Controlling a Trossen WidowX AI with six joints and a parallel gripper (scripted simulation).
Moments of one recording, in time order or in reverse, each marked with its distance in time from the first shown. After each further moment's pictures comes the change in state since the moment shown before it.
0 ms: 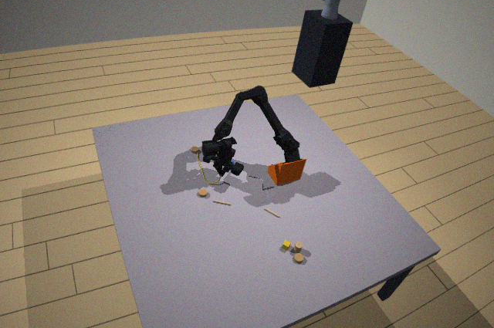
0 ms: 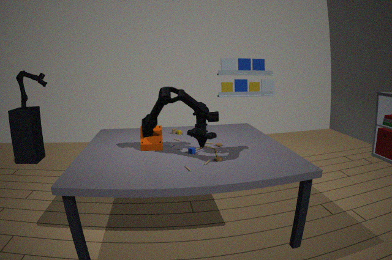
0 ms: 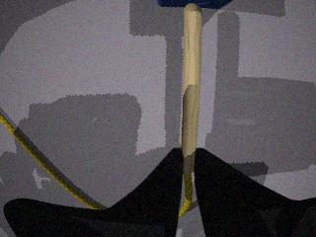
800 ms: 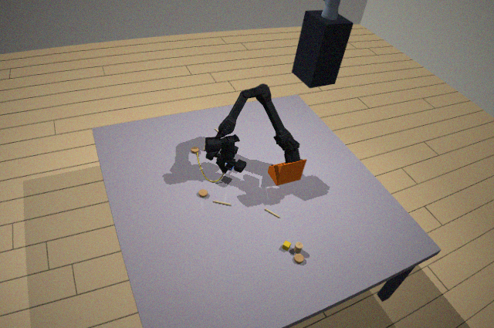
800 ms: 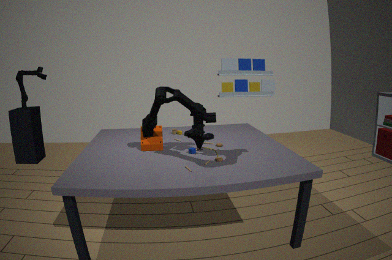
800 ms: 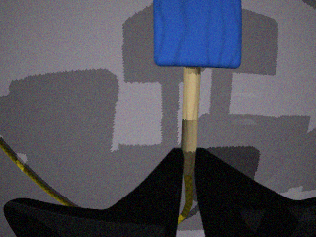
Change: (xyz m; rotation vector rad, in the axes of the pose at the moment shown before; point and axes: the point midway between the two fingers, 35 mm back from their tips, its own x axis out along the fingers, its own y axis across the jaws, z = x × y) arm 0.000 0.000 0.026 -0.001 -0.002 0.001
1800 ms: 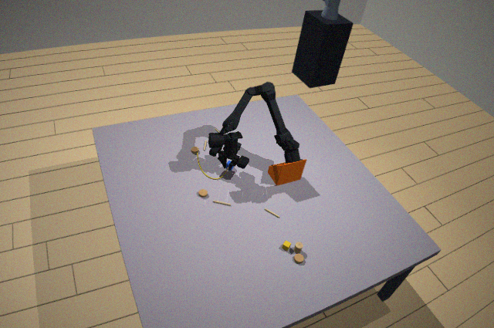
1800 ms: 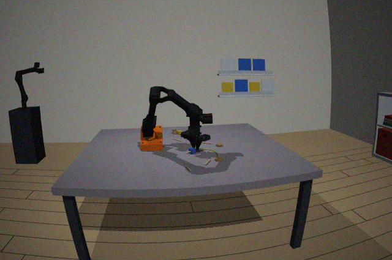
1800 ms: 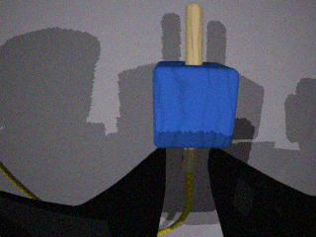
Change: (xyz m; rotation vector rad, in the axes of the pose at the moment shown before) arm 0.000 0.000 0.031 -0.002 -0.002 0.001
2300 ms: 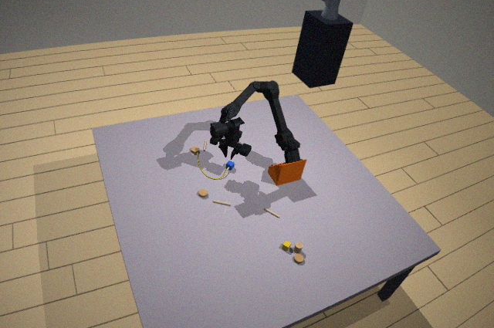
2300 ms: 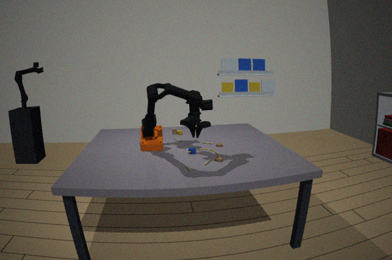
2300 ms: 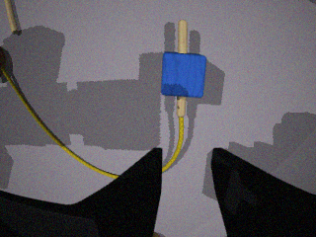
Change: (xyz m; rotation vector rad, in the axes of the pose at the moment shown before) arm -0.075 0.000 -0.003 -0.050 0.007 -0.002
